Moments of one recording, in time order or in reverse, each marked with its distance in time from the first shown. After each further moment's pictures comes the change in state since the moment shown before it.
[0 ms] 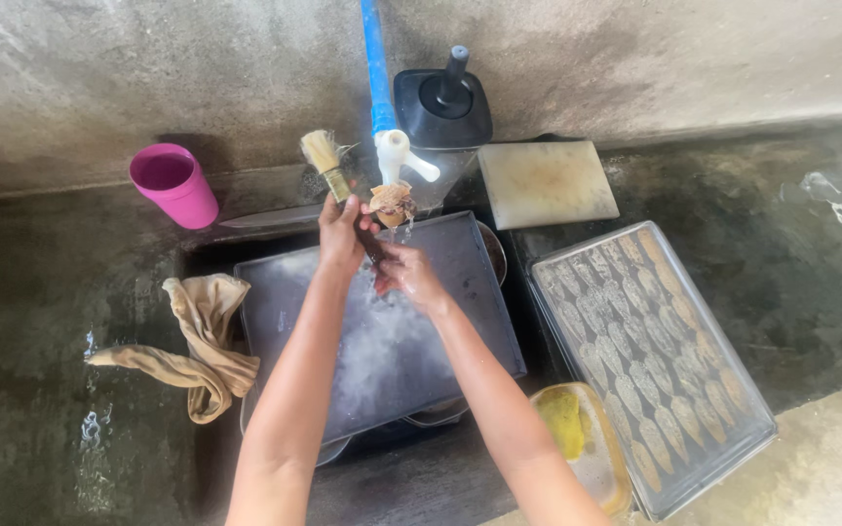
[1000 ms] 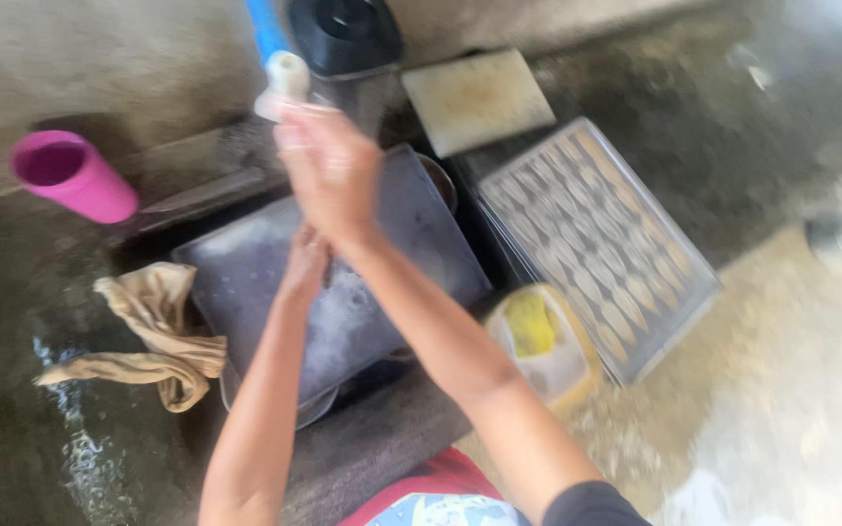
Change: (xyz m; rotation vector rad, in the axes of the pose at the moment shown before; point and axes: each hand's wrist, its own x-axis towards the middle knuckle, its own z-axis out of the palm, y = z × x) left_hand -0.091 -0.044 -0.046 0.565 -0.299 -0.033; right_hand -0.074 -0.175 0.141 -0.480 0.646 -0.781
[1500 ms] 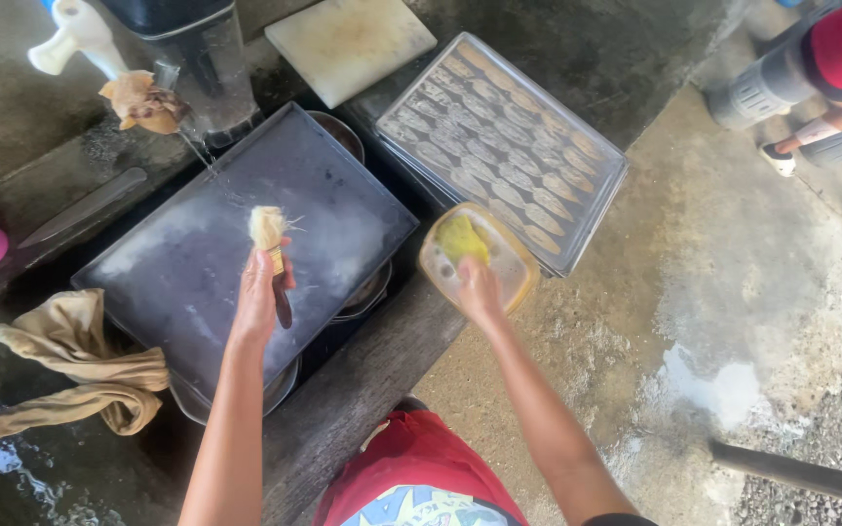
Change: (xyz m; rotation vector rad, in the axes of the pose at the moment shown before) left_hand -0.118 0.048 0.030 0.048 -0.287 -0.127; right_hand -0.287 0.154 -0.308 -0.876 -0.038 0.697
